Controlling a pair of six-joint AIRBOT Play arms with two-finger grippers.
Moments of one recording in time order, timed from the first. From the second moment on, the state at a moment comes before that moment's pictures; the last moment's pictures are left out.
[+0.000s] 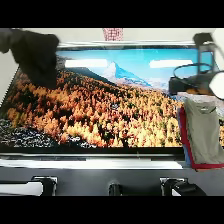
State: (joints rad) left arm 0.22 -1.50 1.96 0.68 -1.07 -1.30; right arm 0.16 -1.01 1.44 -1.73 1.24 1.66
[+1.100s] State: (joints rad) left arm -0.51 -1.64 1.78 1.20 -1.47 -1.49; right arm 0.16 -1.04 1.39 -1.57 1.61 1.60
